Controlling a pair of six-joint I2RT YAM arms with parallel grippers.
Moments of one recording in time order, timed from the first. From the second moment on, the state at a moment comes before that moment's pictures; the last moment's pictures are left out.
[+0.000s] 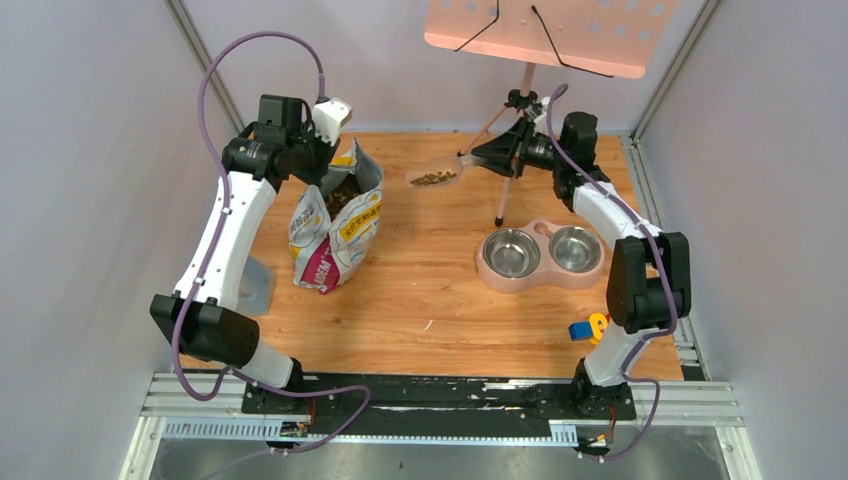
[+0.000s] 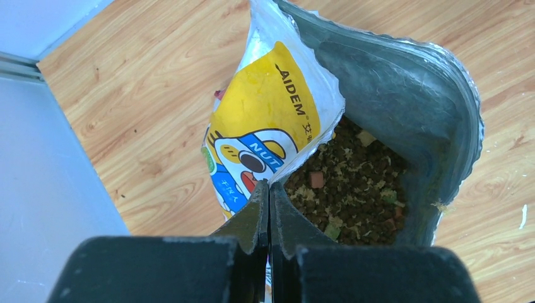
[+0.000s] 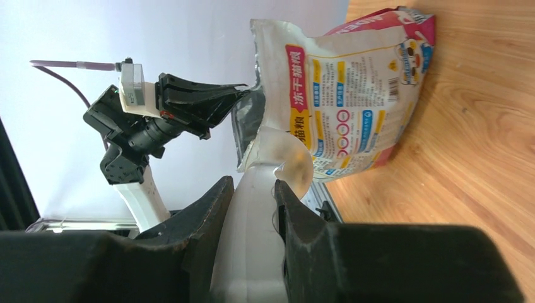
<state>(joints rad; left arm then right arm) -0.20 1.51 1.71 -0.94 0.13 0.38 0.15 1.77 1.33 0.37 -1.03 1.33</state>
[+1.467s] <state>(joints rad) -0.20 1.50 1.70 -0.91 0.08 0.32 -0.28 1.40 0.97 -0.26 -0.97 0.58</state>
